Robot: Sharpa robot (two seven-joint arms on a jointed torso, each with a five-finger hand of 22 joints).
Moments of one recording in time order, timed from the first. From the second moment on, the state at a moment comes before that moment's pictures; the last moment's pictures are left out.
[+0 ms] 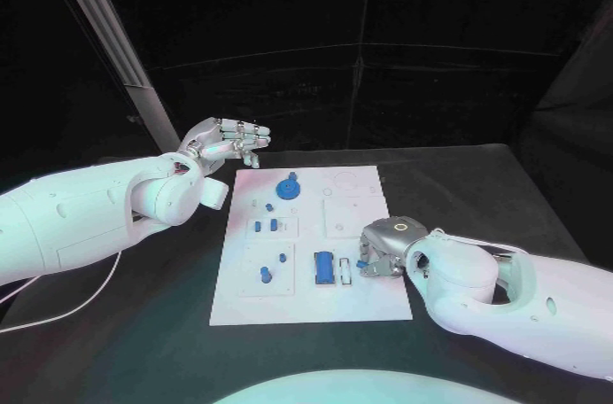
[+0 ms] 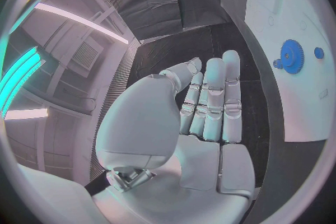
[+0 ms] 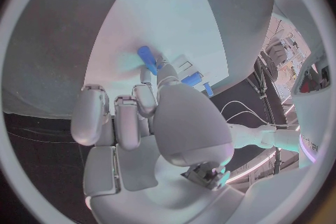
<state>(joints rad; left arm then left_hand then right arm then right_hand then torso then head) 1.30 -0.81 -0.17 1.34 -0.05 -0.21 0.38 1.39 -0.11 0.47 -0.06 0.11 0.98 0.19 0.16 0.07 0.93 0.13 0.33 0.07 1.17 0.03 1.01 0.45 0.17 1.09 0.13 0.69 0.78 0.99 -0.86 -0.02 1.85 -1.86 -0.05 -0.64 1.42 0.03 -0.15 0.07 0.26 1.01 0.09 0.25 0.32 1.38 0.02 1.18 1.29 1.47 -0.06 1.46 1.31 0.07 1.44 0.04 1.35 1.20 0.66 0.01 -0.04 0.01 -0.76</state>
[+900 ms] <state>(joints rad) 1.30 -0.81 -0.17 1.34 -0.05 -0.21 0.38 1.39 -0.11 0.47 -0.06 0.11 0.98 0.19 0.16 0.07 0.93 0.13 0.33 0.07 1.17 0.03 1.01 0.45 0.17 1.09 0.13 0.69 0.78 0.98 -0.89 -0.03 1.88 -1.87 -0.13 -0.69 1.37 0.01 0.18 0.04 0.27 1.08 0.09 0.21 0.22 1.40 0.00 1.20 1.30 1.47 -0.08 1.46 1.31 0.07 1.45 0.03 1.36 1.22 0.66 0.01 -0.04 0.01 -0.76</state>
